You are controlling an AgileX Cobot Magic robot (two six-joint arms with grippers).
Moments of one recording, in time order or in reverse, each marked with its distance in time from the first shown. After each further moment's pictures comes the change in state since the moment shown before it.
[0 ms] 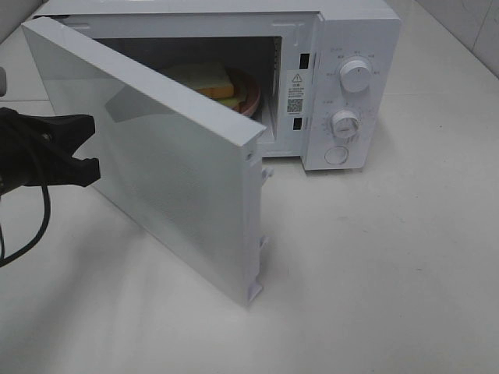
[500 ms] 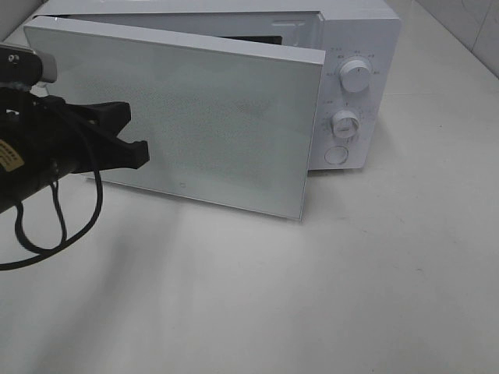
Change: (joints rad) left arm -0.192 0.064 -0.090 -0.298 -0.001 0.118; right arm 0.000 0.000 0.000 0.000 0.000 0.000
